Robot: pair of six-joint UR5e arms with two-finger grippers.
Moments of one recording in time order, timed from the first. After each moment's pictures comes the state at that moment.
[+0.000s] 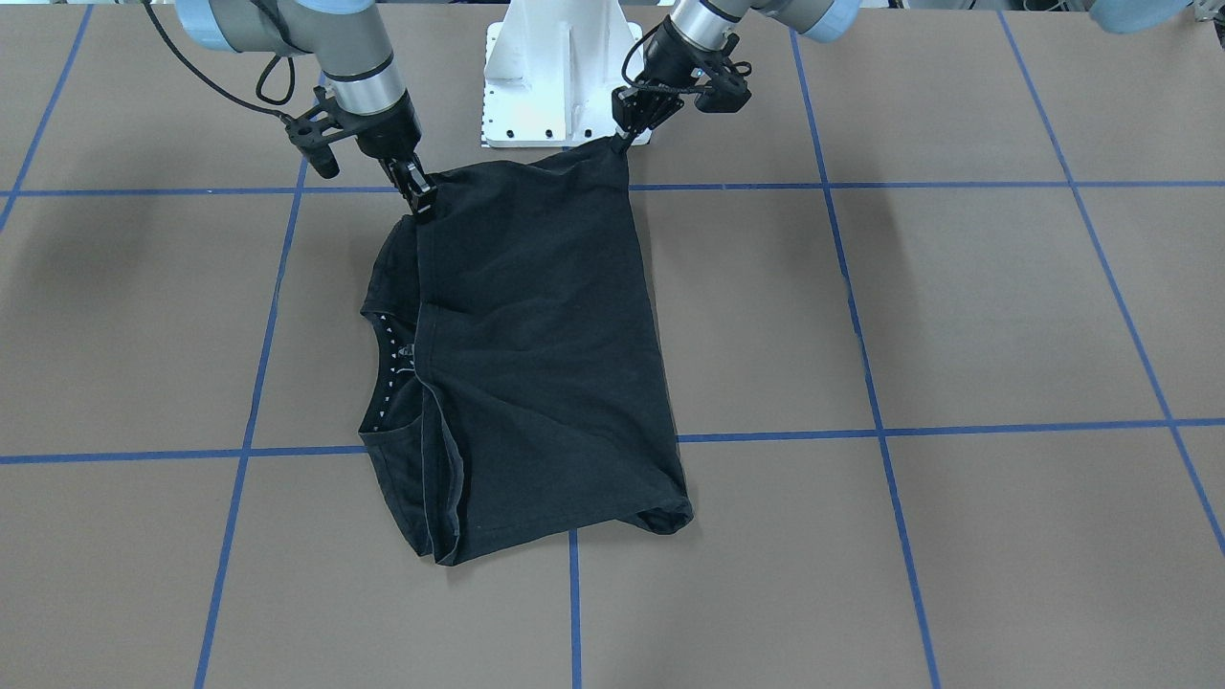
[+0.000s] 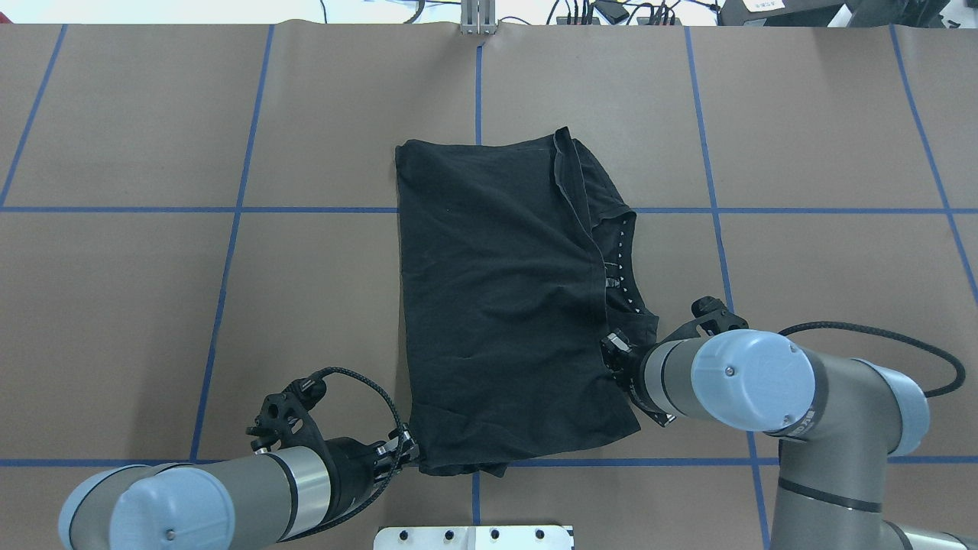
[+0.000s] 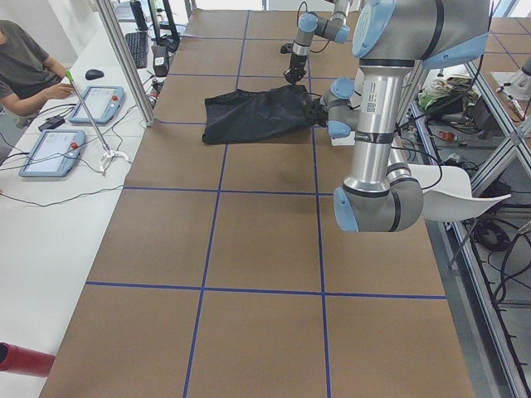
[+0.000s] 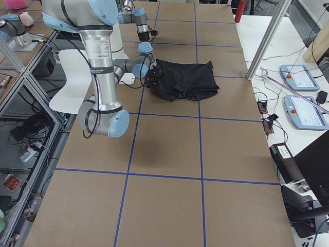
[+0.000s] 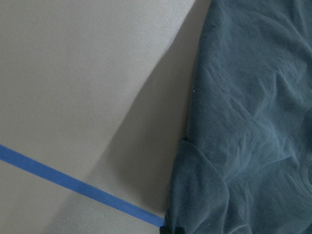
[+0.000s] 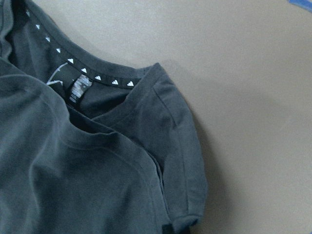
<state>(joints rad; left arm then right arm) -0.09 -1.82 -2.07 -2.16 -1.44 -2.09 0.34 -1.36 2.10 -1.41 1.66 2.31</state>
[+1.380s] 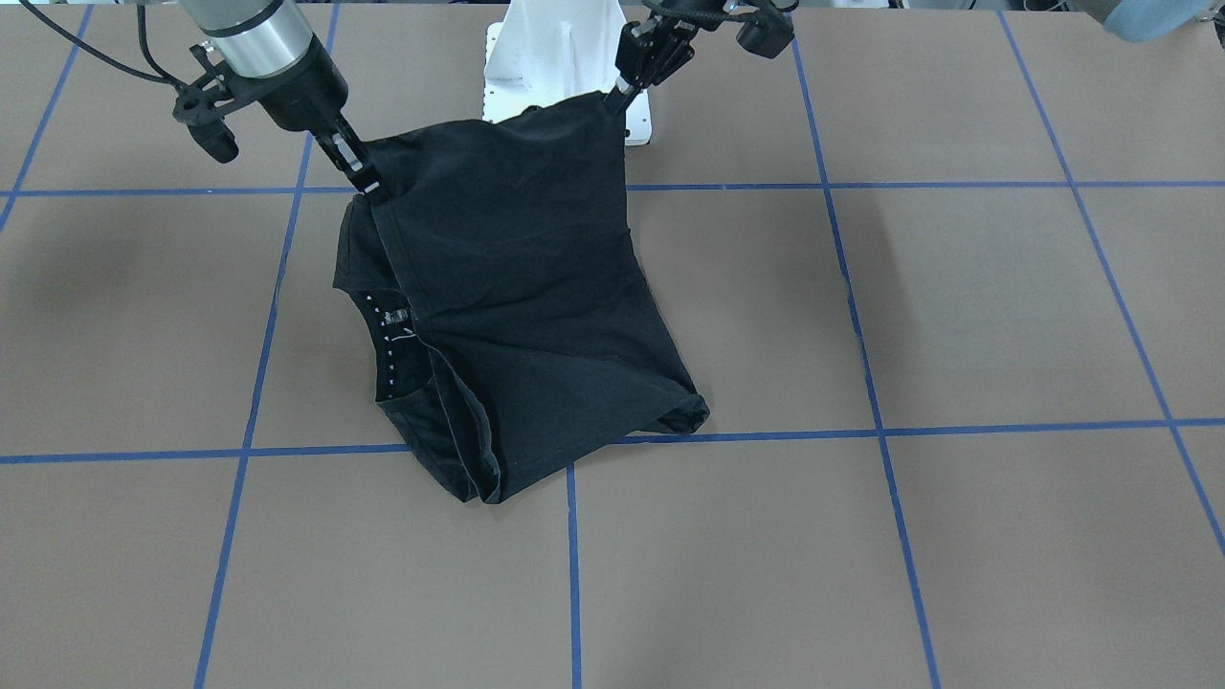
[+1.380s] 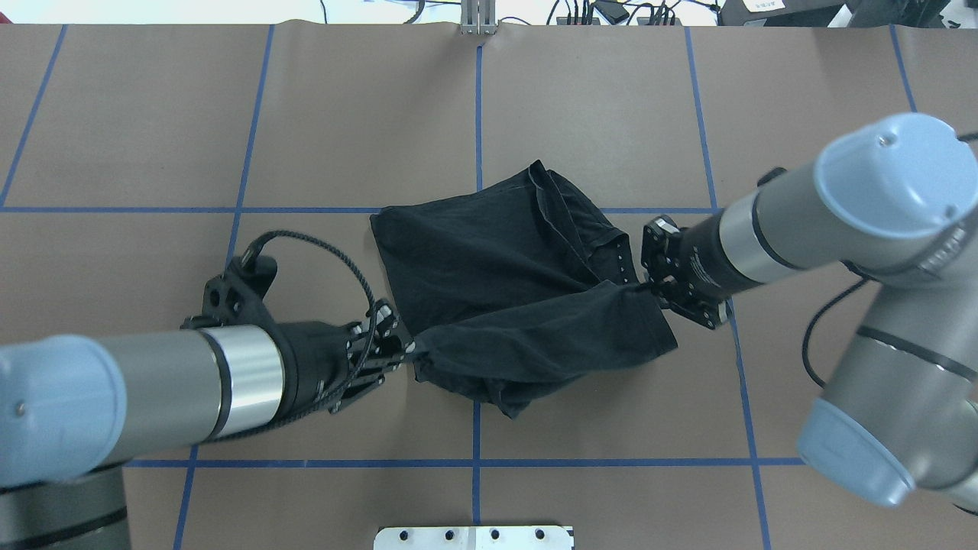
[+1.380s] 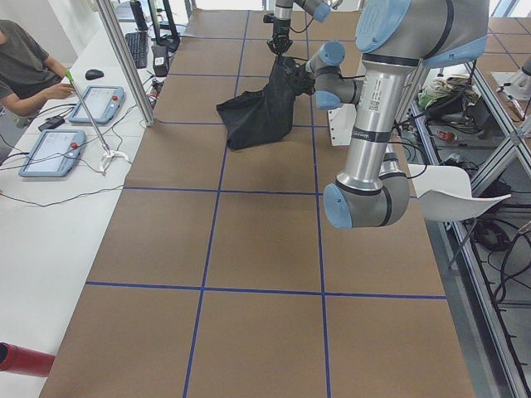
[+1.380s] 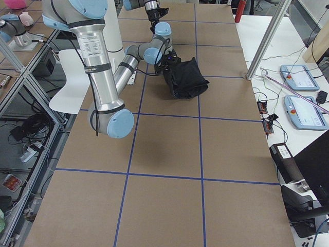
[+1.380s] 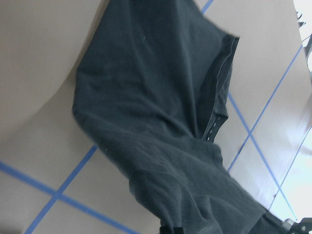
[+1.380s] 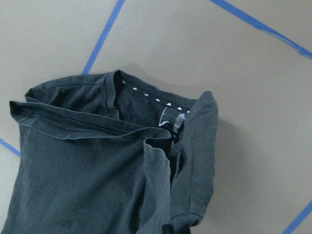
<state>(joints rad) -0.33 -1.93 -2.22 -1.98 -1.58 -2.13 0.67 -1.23 2.15 -1.57 2.02 2.18</state>
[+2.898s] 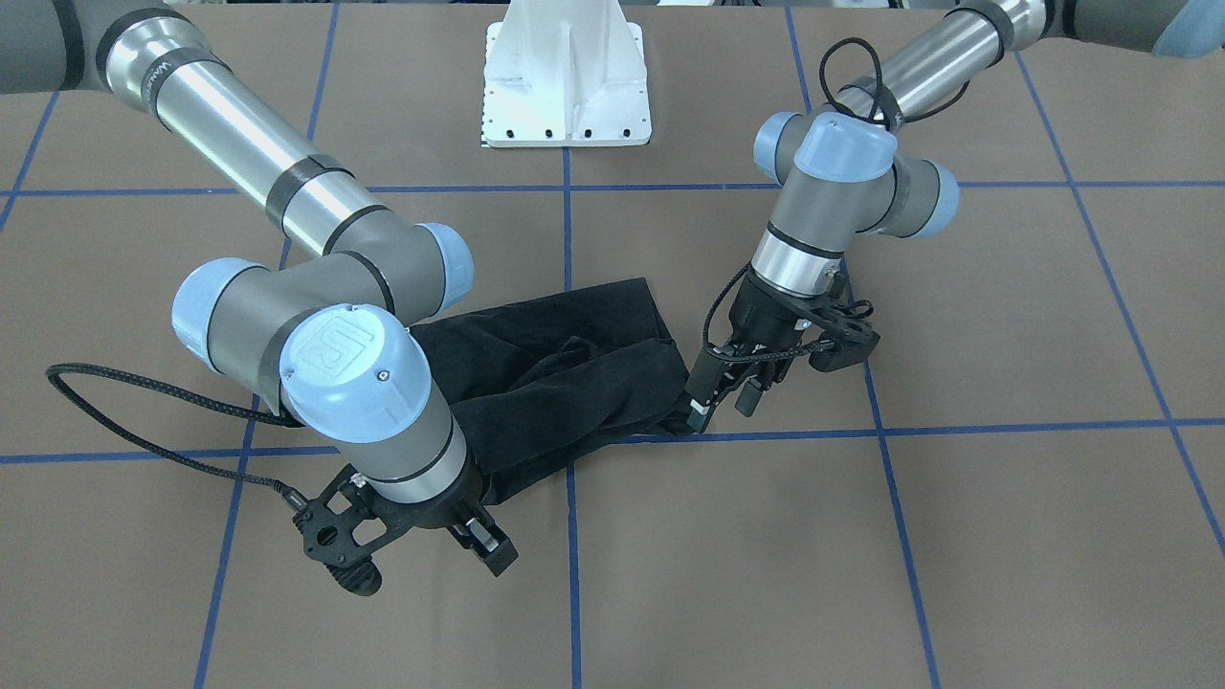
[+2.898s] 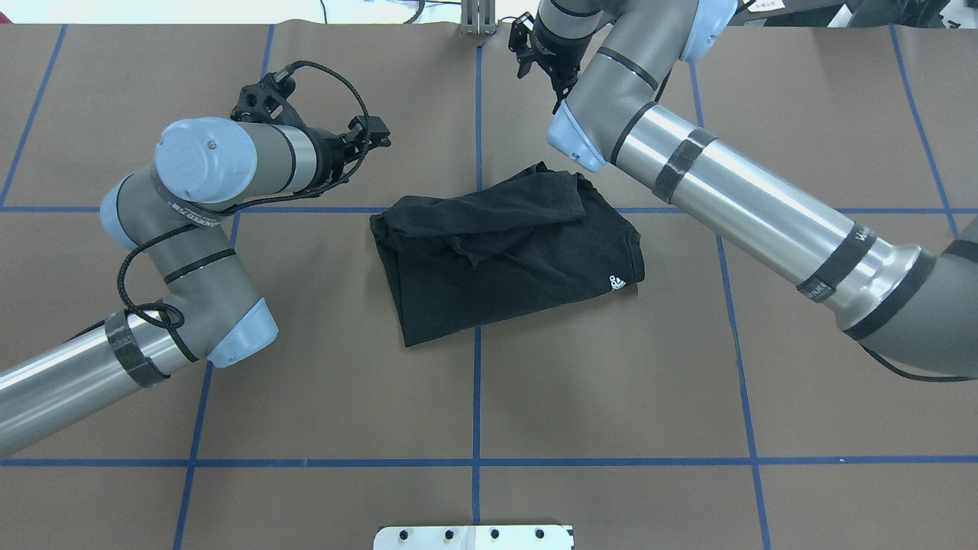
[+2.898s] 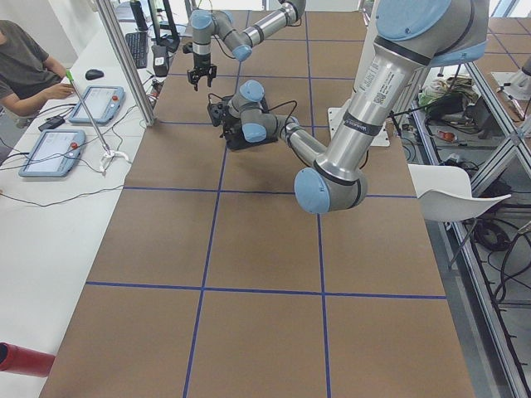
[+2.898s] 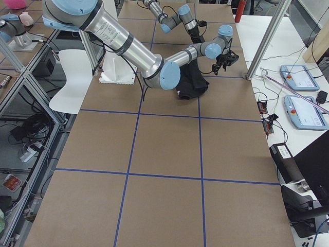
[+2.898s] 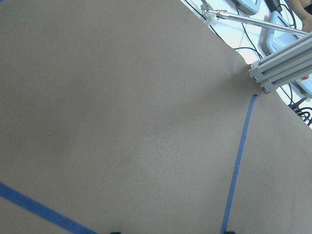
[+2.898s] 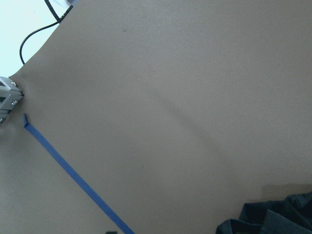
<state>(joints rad) -0.69 -2.13 -1.50 -2.30 -1.64 -1.74 0.88 -0.51 0.96 -1.26 2.07 1.79</state>
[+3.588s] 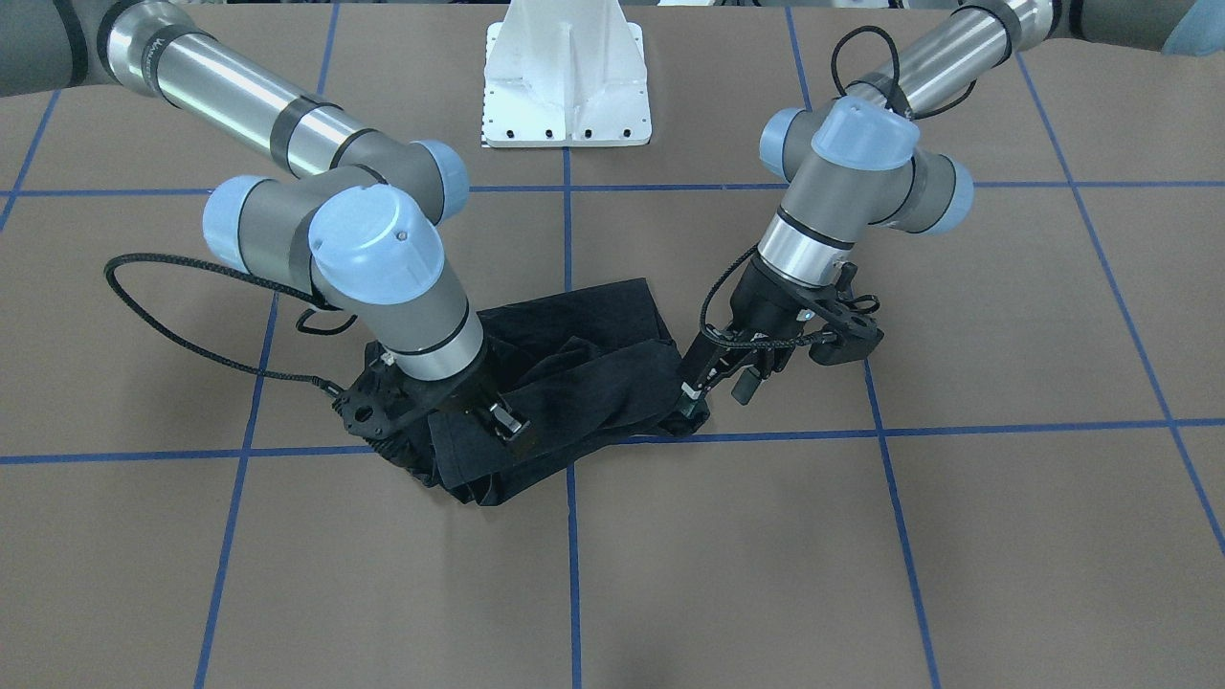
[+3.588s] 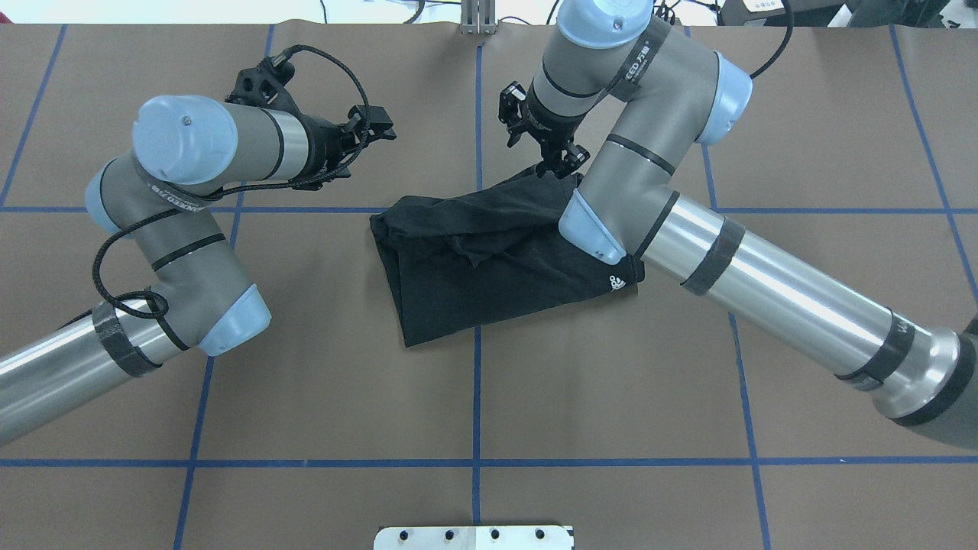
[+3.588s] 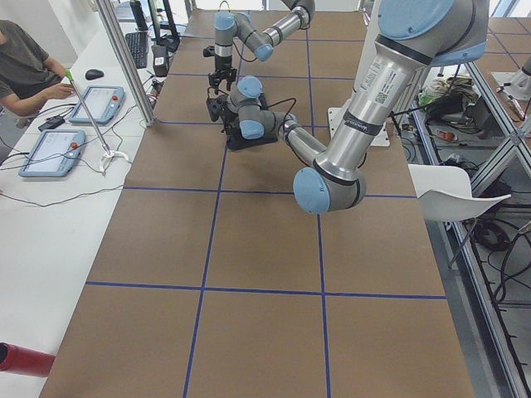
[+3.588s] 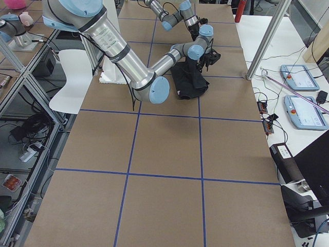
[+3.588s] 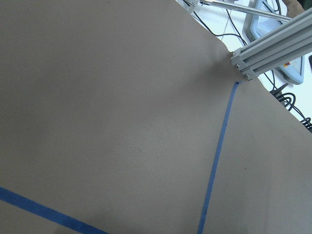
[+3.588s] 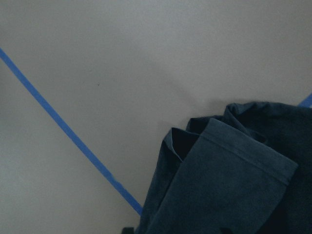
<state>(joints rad) -0.73 -2.13 -1.54 -2.30 -1.74 -1.70 0.74 -0.72 1.38 -1.39 2.02 1.85</state>
